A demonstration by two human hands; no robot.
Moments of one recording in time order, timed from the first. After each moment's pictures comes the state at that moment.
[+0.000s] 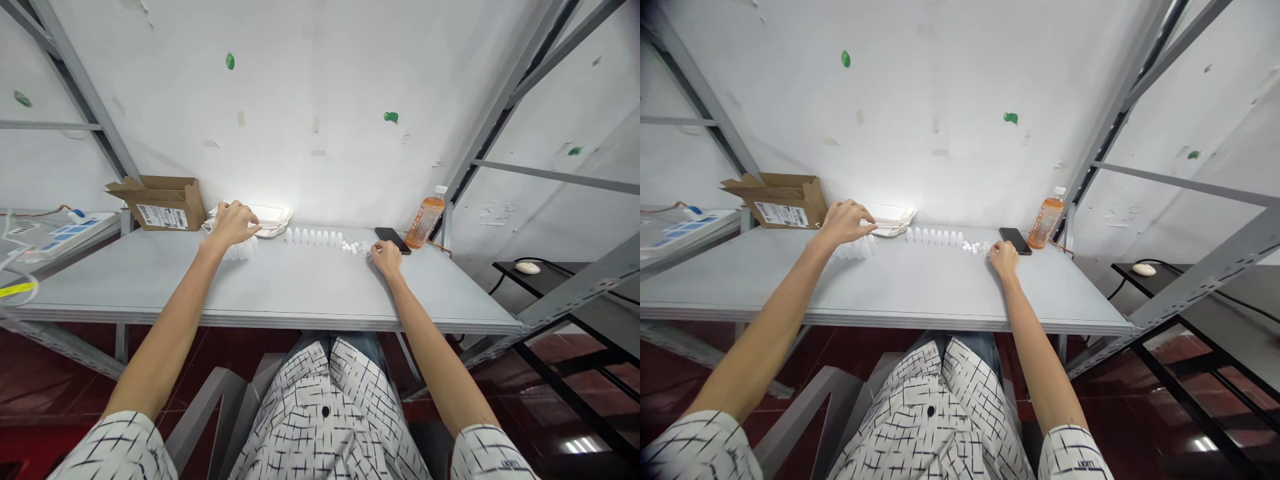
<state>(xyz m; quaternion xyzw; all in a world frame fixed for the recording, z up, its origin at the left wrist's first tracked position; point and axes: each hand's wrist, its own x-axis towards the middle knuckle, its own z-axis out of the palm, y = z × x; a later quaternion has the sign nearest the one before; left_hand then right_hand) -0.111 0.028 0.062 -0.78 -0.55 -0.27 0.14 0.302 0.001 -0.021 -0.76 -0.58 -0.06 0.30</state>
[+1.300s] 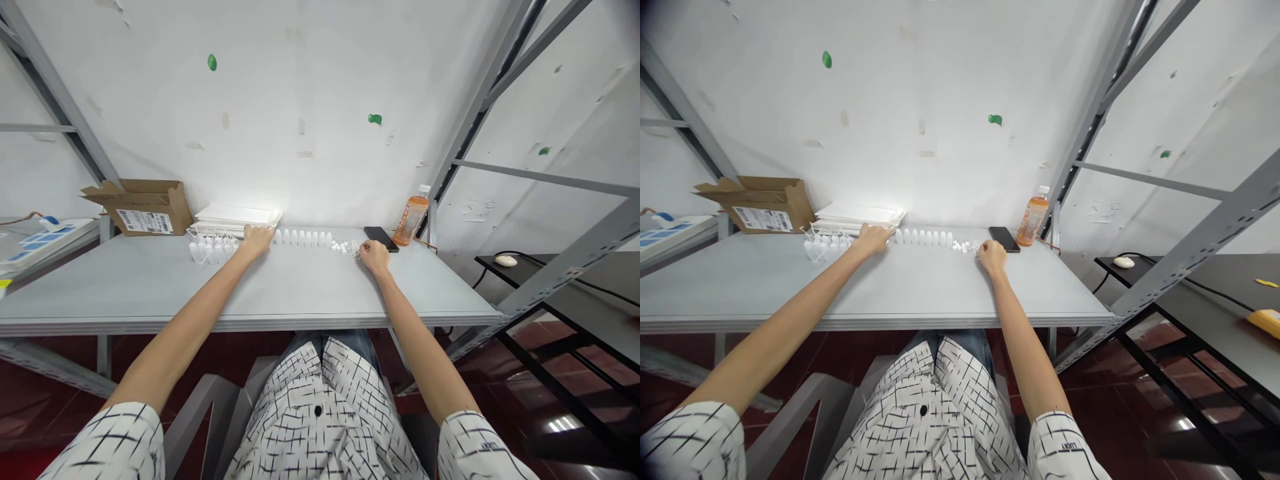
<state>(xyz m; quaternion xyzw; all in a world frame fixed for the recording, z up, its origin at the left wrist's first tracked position) -0.027 0.038 0.042 -0.77 -0.62 0.04 0.11 0.302 0.001 -0.019 -0.76 -0.58 -0.03 0.30</state>
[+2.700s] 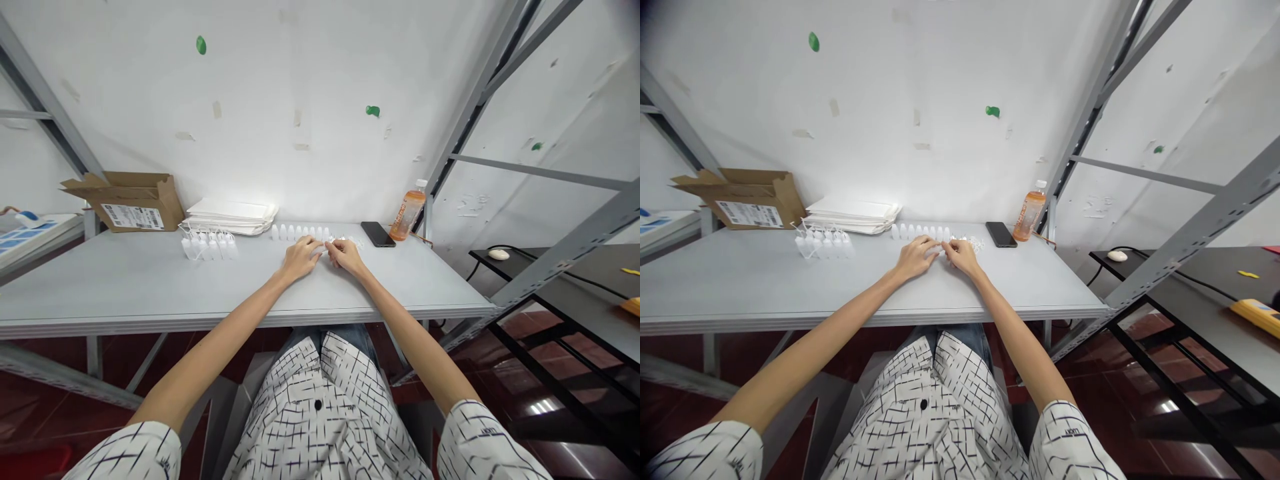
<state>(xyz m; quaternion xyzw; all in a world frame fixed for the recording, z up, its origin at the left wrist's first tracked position) 0.062 -0.012 -0.017 -0.85 -0.44 -0.30 0.01 0.241 -0.014 -0.021 -0.51 -0.70 0.26 0.44</state>
